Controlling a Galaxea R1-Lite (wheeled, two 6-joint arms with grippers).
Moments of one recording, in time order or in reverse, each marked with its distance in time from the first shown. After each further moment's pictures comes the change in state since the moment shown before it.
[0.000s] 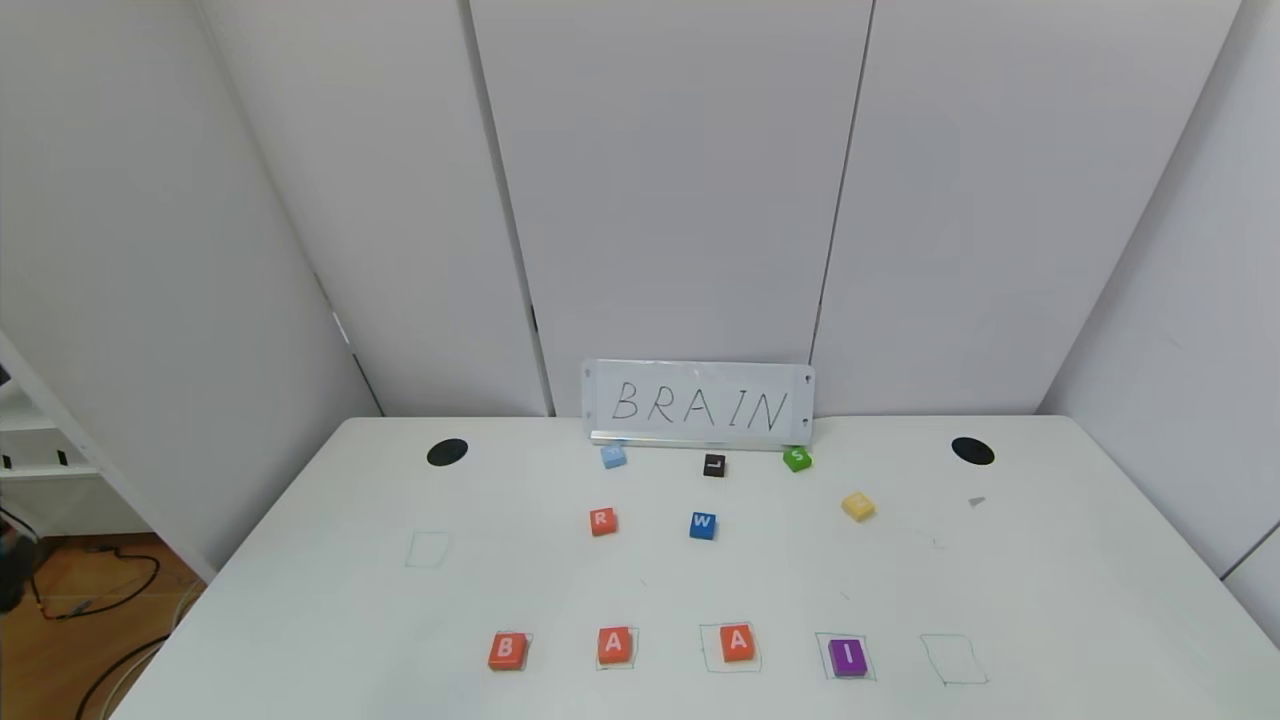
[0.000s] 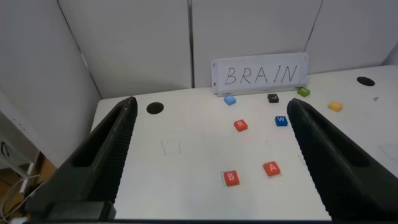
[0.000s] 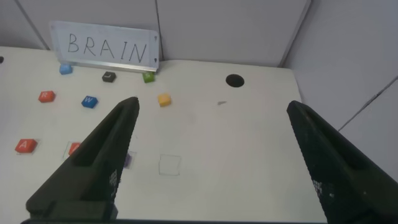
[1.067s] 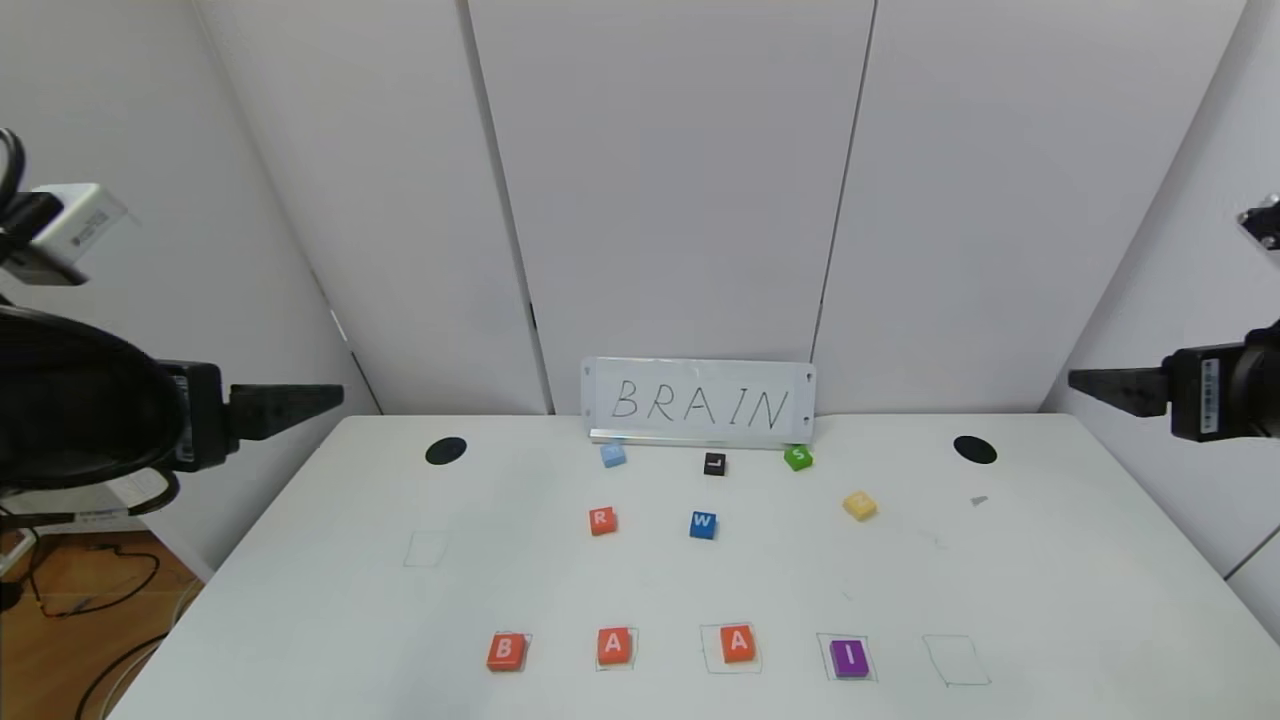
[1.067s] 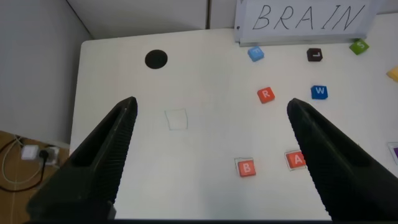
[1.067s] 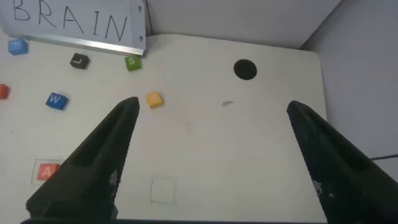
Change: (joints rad) left arm 0.001 0.675 -0.387 0.140 0.065 -0.011; right arm 0.109 0.682 -0.394 -0.003 -0.133 -0.001
